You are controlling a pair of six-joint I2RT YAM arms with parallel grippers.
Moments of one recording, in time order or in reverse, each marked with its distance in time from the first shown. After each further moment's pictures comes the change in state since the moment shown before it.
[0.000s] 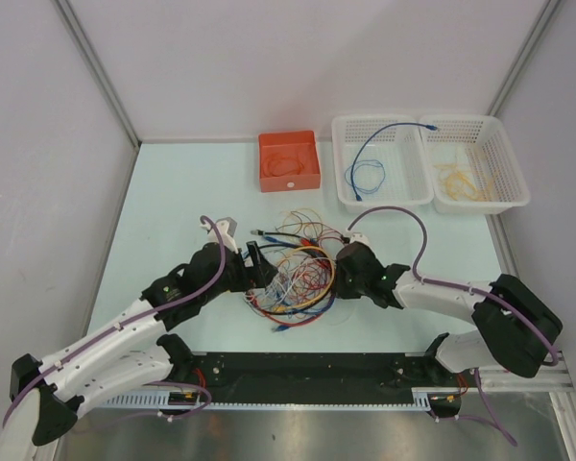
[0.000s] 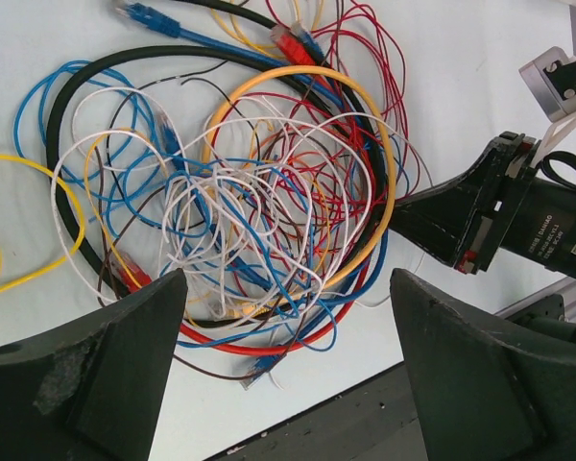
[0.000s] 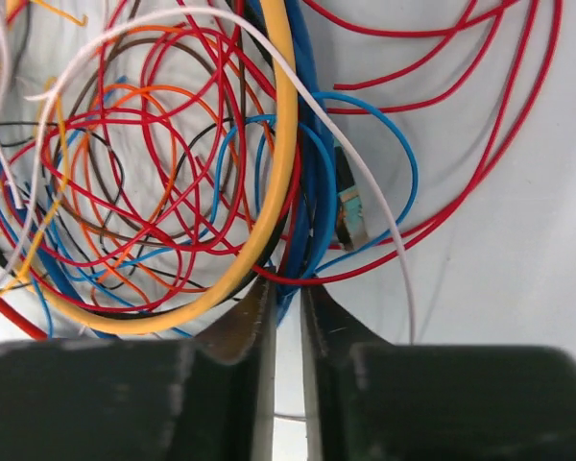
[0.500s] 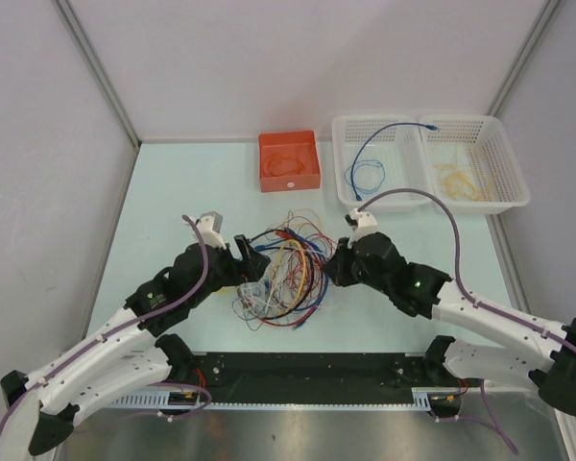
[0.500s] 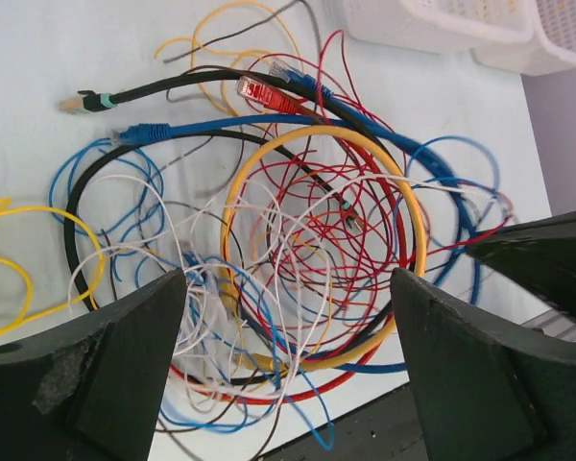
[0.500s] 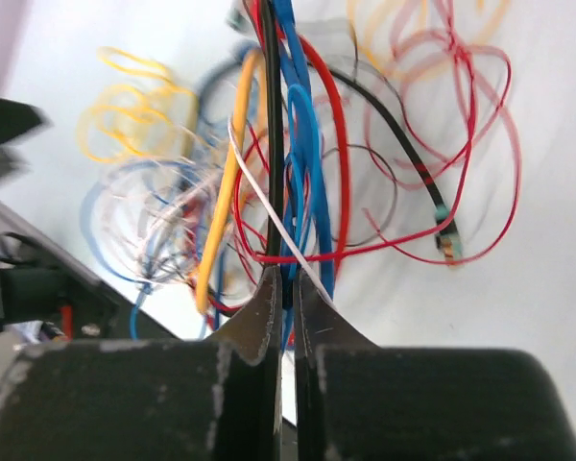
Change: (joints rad) left arm 0.000 -0.095 0.039 -0.023 -0.077 0.036; right arm 0.097 -0.342 0.118 -0.099 0.040 -0.068
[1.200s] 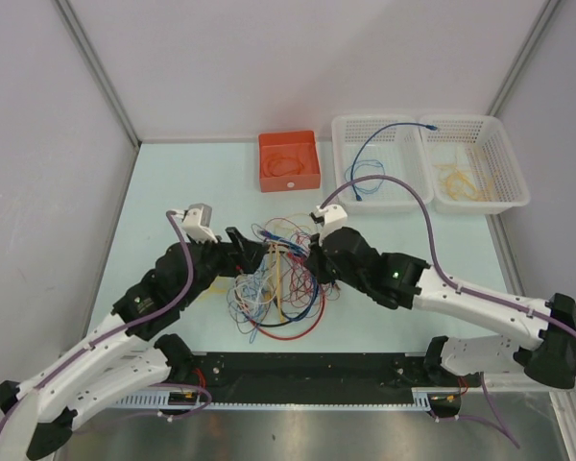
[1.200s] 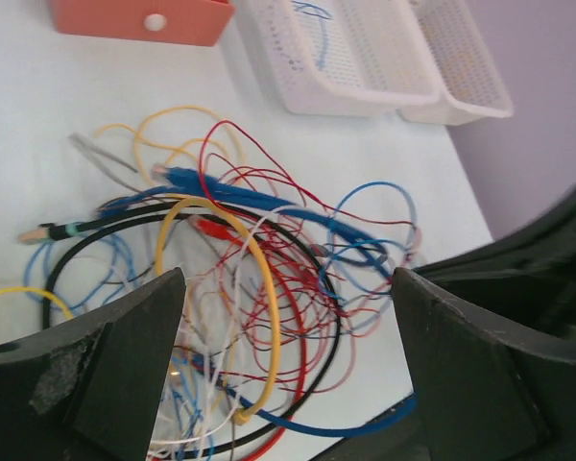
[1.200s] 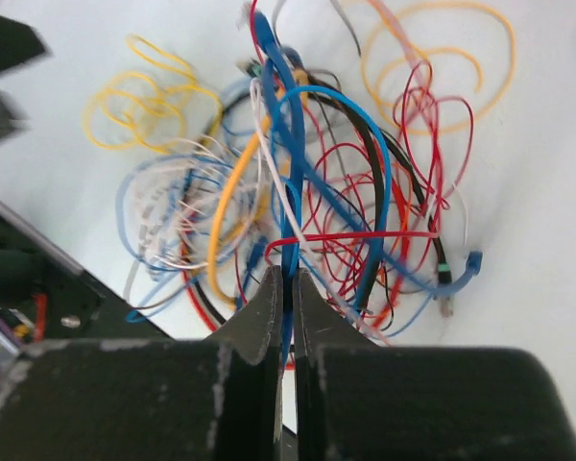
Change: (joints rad) left arm 0.000 -0.061 0.054 0.076 -0.021 0.085; right arm 0.172 0.156 0.302 -0.146 0.154 -0.131
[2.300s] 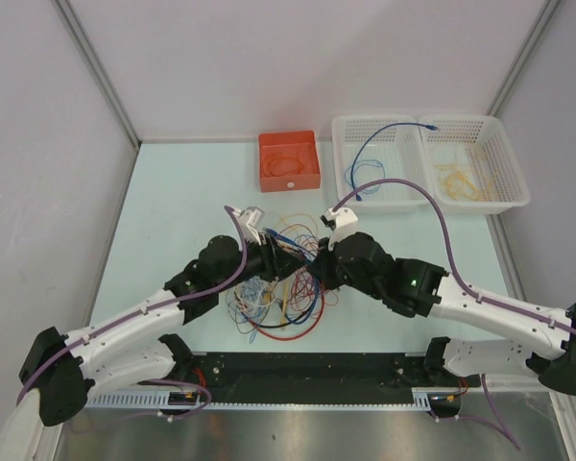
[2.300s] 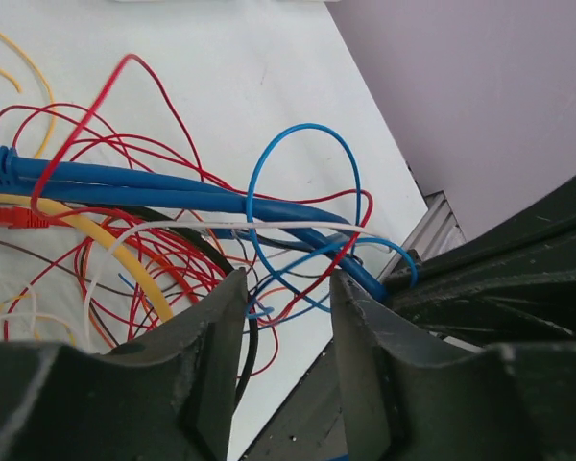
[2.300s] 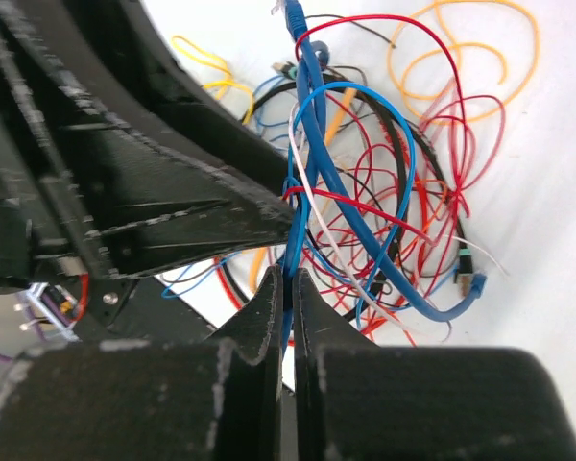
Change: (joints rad) left arm -0.013 0.312 -0.150 0.503 0.419 -0.073; right arm 0.031 -0.082 -0.019 -0.045 -0.016 0.038
